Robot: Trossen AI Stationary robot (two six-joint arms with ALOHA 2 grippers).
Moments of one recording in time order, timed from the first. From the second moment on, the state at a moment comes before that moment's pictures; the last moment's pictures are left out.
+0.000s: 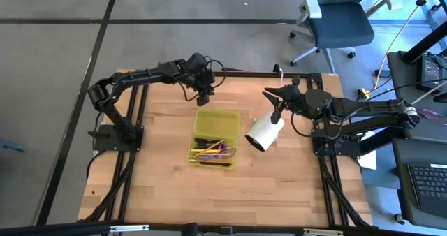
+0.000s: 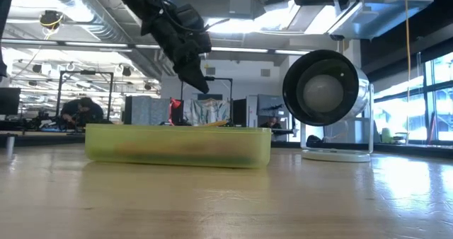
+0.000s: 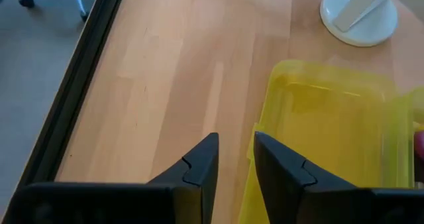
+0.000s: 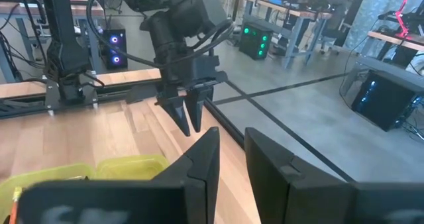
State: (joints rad) left arm 0.59 1.64 1.22 -0.50 0.28 0.30; right arm 0.01 0.94 0.84 -0.10 0.55 0.00
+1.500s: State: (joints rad) left arm 0.53 1.88 1.22 -0.41 0.40 0.39; right arm 0.01 0.94 0.84 -0.22 0.55 0.08
